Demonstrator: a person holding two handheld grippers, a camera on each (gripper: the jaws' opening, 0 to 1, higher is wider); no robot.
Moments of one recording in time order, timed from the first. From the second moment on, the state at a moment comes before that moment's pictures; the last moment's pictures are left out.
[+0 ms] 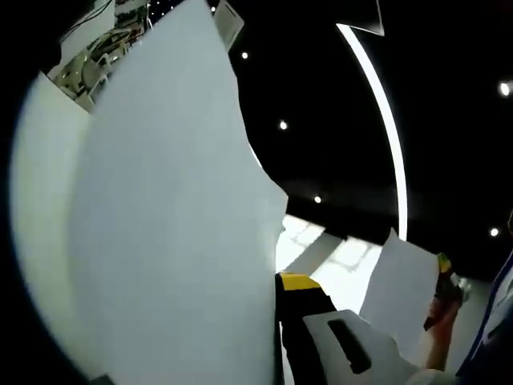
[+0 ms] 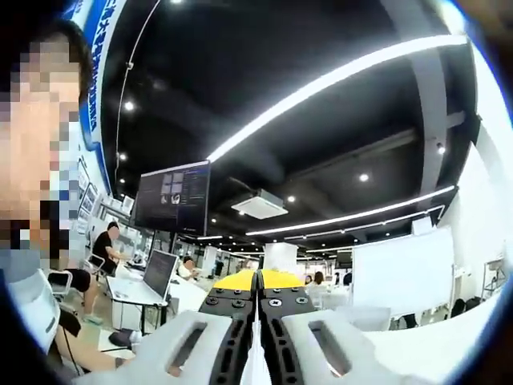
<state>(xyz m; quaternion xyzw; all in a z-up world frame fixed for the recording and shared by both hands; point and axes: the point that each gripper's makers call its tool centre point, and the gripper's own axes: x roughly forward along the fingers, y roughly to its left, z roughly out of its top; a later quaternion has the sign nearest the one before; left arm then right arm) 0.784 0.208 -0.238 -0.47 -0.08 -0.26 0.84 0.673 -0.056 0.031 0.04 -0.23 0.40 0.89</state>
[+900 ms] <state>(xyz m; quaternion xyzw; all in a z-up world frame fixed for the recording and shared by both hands) 0.789 0.213 -0.241 -0.47 -0.08 -0.26 0.84 0.663 -0.021 0.032 0.08 -0.21 0.47 0.85</state>
